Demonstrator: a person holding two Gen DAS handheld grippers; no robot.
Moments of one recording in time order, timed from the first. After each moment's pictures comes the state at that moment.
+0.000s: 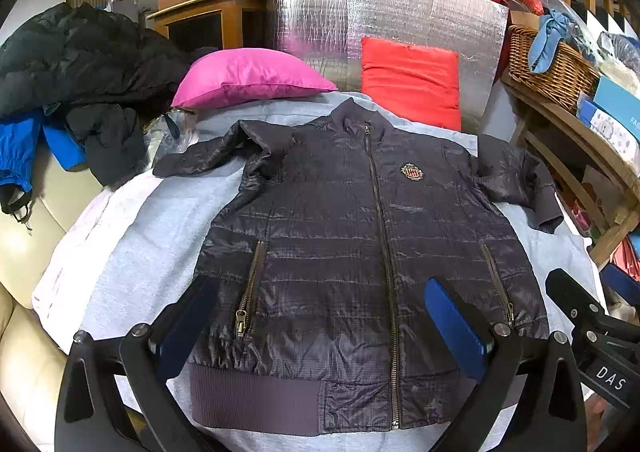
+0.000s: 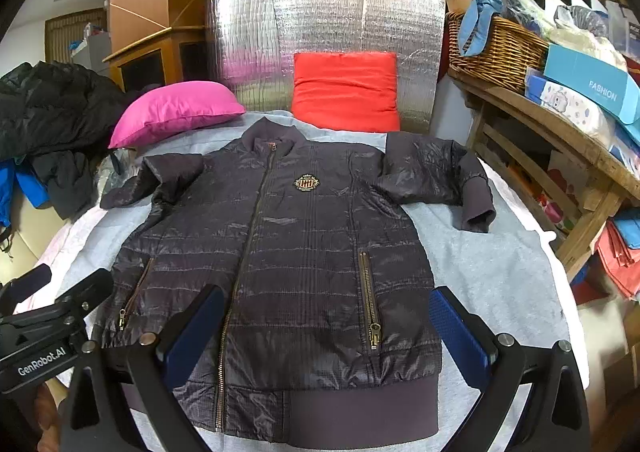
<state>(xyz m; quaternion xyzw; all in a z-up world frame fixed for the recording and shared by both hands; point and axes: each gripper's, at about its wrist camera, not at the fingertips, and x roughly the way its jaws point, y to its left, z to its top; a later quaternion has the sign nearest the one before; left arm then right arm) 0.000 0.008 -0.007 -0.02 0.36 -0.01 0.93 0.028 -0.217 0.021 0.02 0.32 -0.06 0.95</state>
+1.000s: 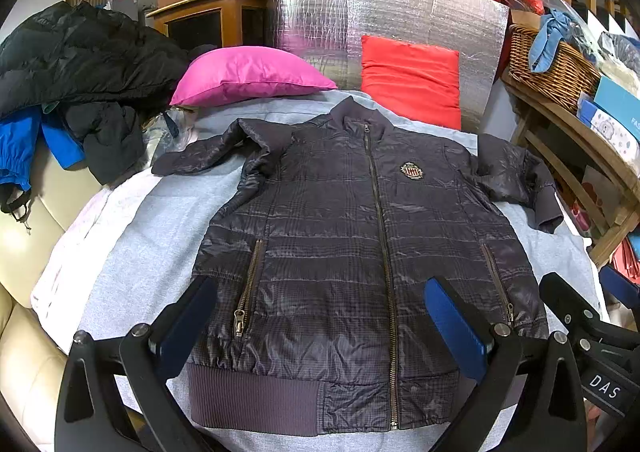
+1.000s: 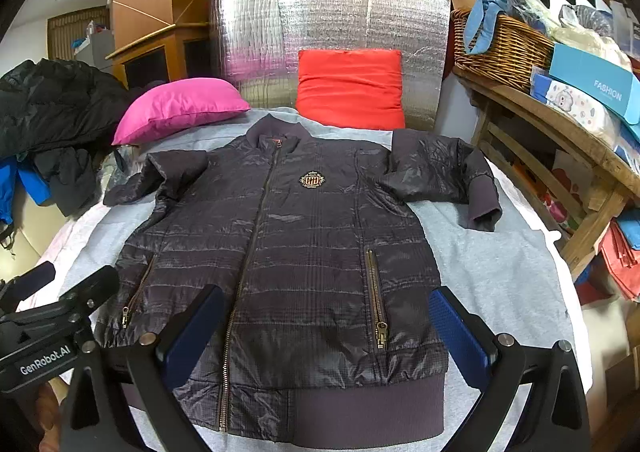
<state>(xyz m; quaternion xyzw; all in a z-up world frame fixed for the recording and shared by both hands) 0.002 0.008 -0.008 -0.02 0.36 -0.01 0.93 0.030 -0.214 0.016 0.02 0.32 -0.05 0.94</state>
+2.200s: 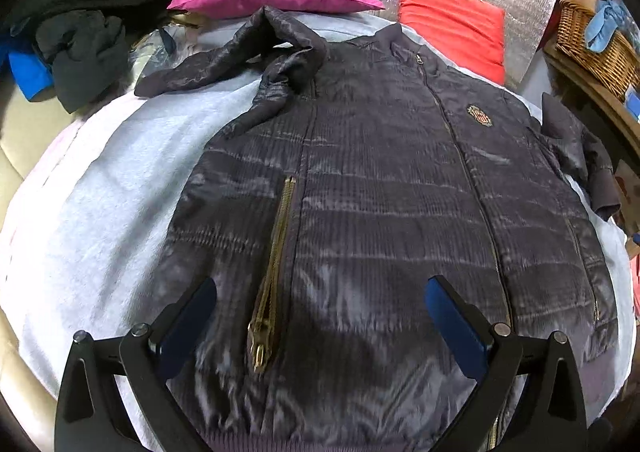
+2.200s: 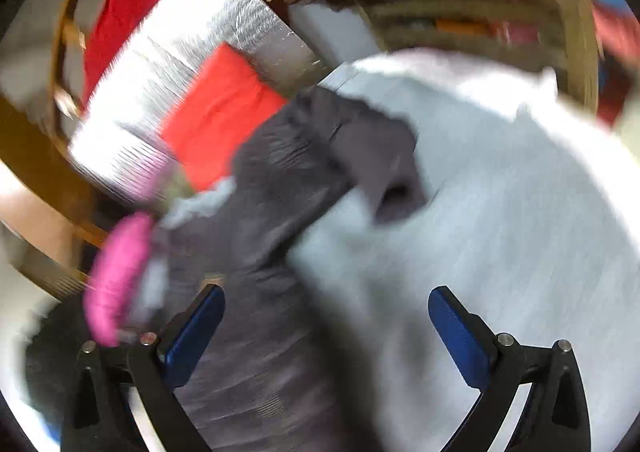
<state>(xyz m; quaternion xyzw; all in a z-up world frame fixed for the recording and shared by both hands) 0.084 0.063 -0.127 -0.06 0.45 0.00 0.89 0.159 -0.498 -0.061 0.36 0.34 -0.11 0.87</state>
